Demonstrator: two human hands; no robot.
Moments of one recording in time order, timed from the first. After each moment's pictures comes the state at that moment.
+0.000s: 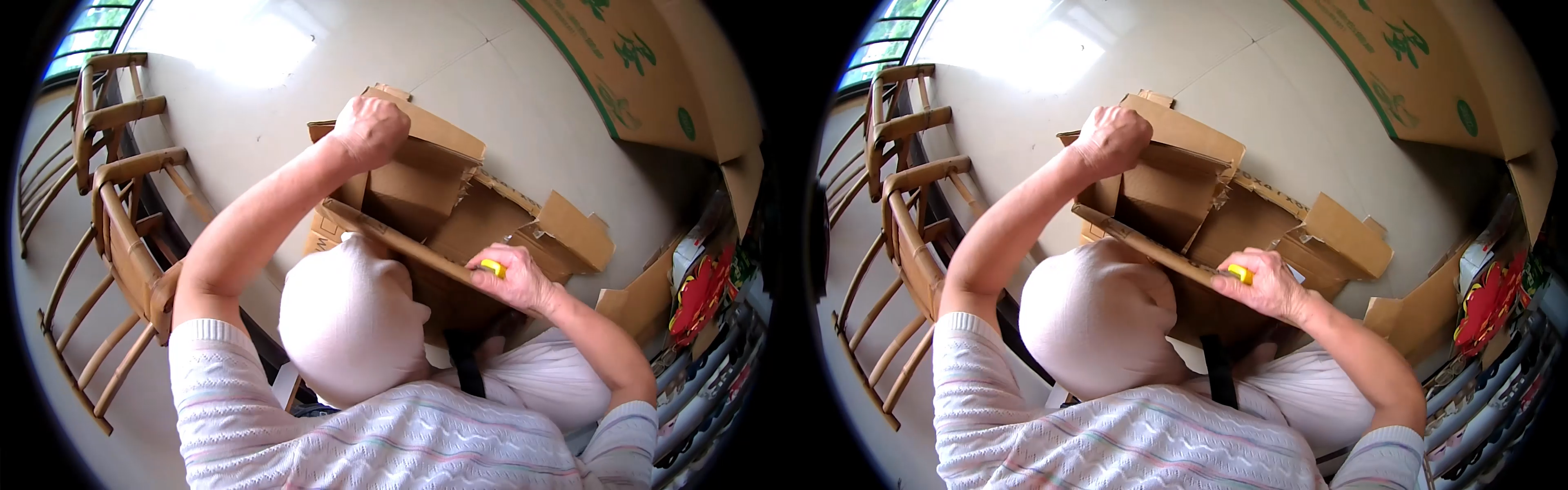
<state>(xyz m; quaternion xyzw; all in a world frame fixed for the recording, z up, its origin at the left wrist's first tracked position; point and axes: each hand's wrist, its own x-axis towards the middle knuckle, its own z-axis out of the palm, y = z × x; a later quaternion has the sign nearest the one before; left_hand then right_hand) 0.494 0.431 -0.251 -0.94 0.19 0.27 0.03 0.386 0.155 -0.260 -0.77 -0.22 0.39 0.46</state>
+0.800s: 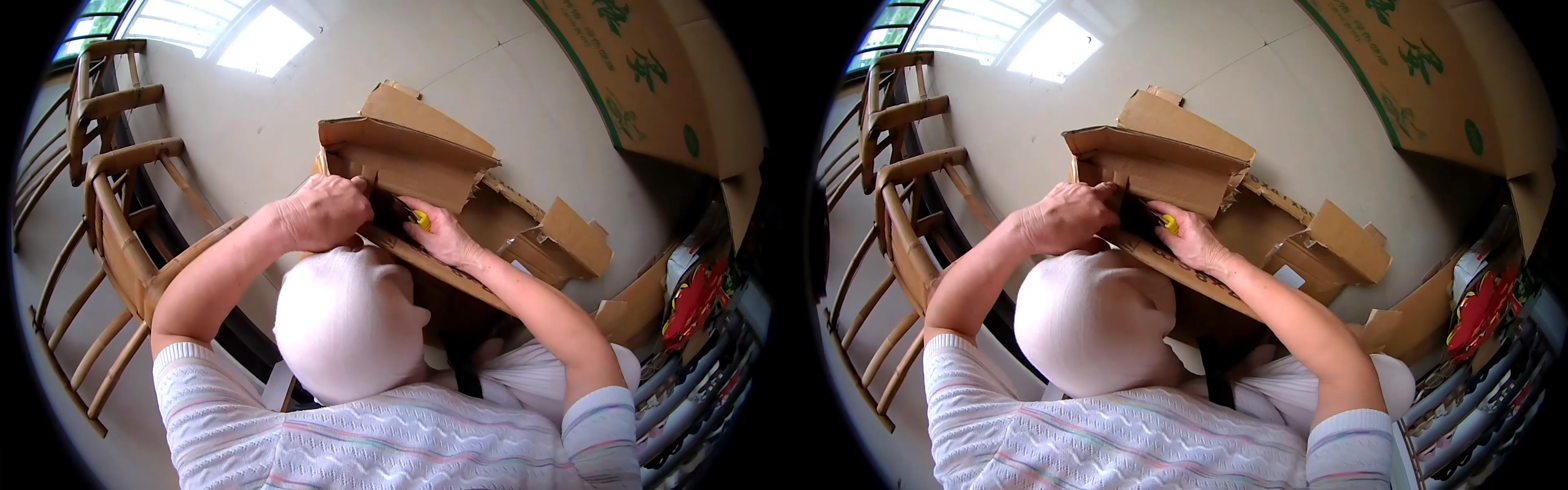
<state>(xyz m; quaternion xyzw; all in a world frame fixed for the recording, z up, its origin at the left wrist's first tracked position) 0.422 0.476 -0.204 -0.84 0.27 0.47 -0.05 0.387 0.271 -0.332 -0.73 -0.18 0.36 0.56</state>
